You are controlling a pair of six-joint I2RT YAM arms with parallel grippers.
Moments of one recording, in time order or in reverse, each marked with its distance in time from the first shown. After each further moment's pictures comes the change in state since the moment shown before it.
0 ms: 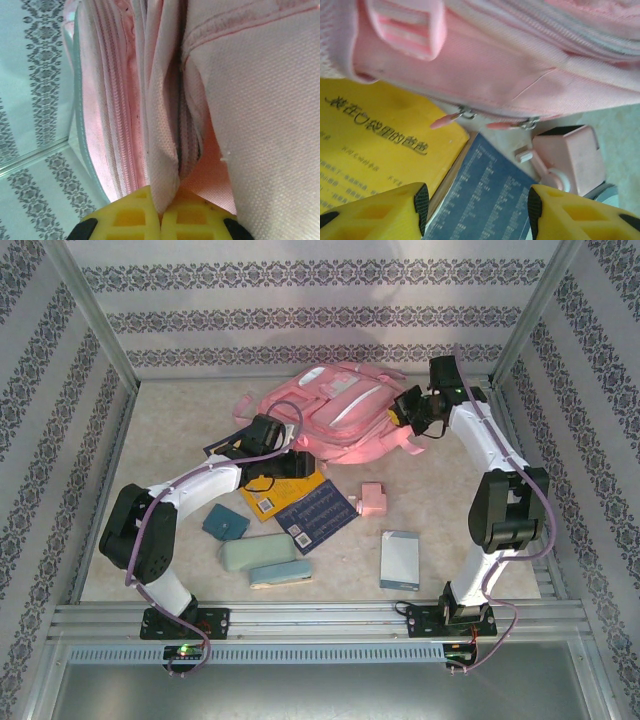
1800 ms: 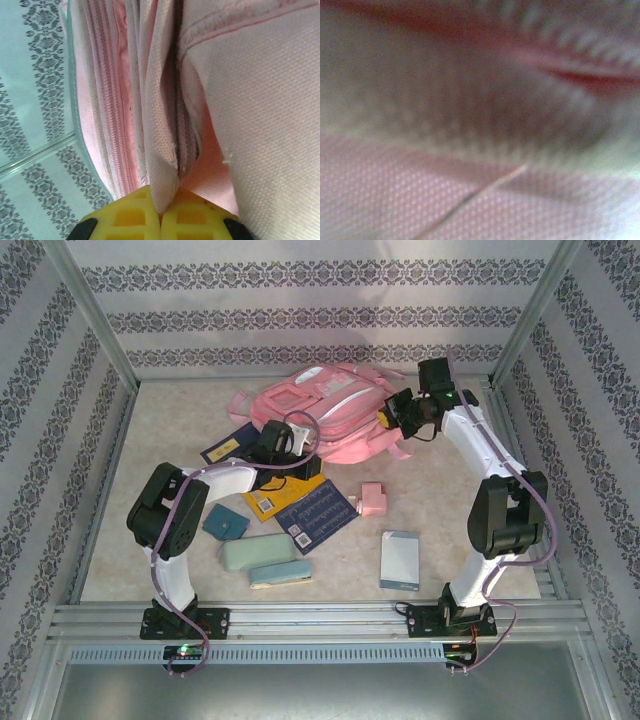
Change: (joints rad) left arm 0.000 0.196 -0.033 0.342 0.104 0.140; right arm 0.068 -0.040 -0.050 0.023 0.013 0.117
